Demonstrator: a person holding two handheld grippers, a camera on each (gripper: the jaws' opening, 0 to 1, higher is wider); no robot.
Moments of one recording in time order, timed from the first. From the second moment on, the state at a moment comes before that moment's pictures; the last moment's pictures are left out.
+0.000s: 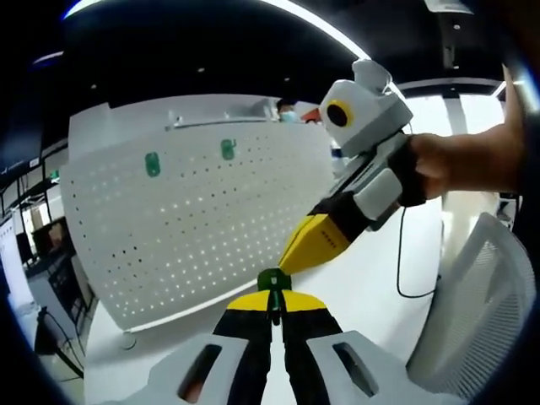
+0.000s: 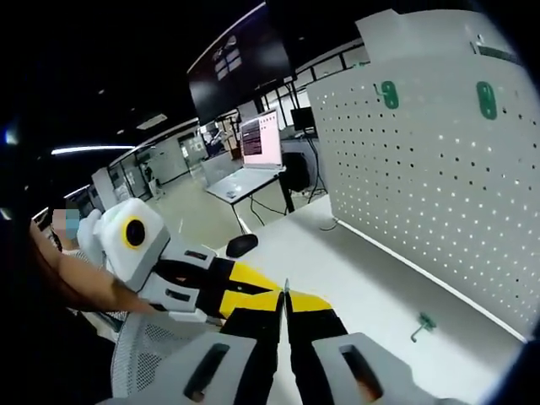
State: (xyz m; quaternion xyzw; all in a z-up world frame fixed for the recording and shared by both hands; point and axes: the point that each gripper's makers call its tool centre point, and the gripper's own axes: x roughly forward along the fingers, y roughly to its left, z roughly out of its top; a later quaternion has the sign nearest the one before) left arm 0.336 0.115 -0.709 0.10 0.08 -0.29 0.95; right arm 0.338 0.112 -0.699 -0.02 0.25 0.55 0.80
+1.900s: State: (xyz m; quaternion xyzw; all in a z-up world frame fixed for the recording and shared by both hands) left arm 0.435 0.116 -0.613 0.06 0.02 -0.23 0.97; right arm 0.360 -0.006 -0.662 -0.05 0.12 0.42 0.90
